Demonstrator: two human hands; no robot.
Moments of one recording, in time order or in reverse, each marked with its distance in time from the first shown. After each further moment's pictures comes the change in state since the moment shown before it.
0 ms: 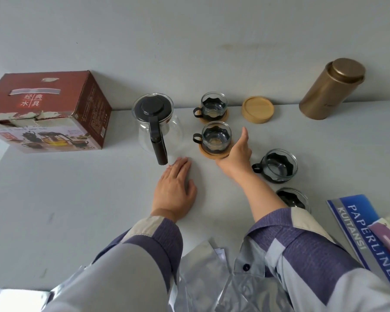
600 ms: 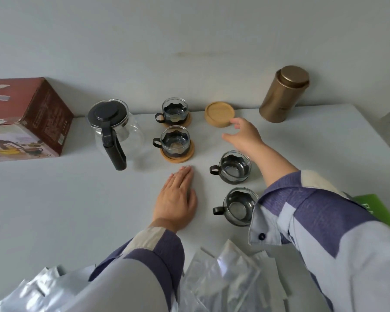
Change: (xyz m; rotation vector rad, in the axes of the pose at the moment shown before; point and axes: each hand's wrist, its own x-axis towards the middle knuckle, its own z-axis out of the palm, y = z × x) left_hand 0.000 0.084 0.046 -0.020 -0.037 0.099; right_hand 0.068 0.041 -0.115 -0.059 -0.043 -0.002
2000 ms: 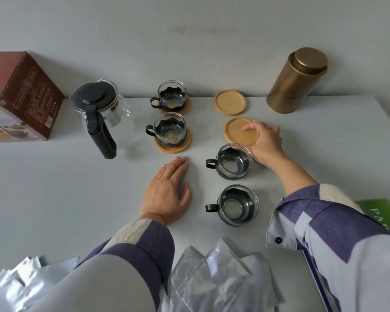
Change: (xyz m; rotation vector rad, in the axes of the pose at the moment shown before) left_hand 0.003 0.002 -0.003 -0.023 -0.015 -0.050; right_hand 0.010 0.080 -0.010 -0.177 0.053 -0.165
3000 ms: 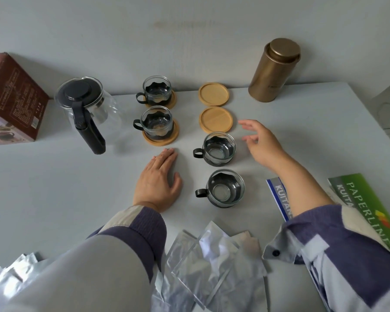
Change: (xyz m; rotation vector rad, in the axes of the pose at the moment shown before) left_hand -0.001 0.000 0.001 0.028 -0.014 -0.001; right_hand -0.062 -0.005 -0.035 0.235 -0.108 0.047
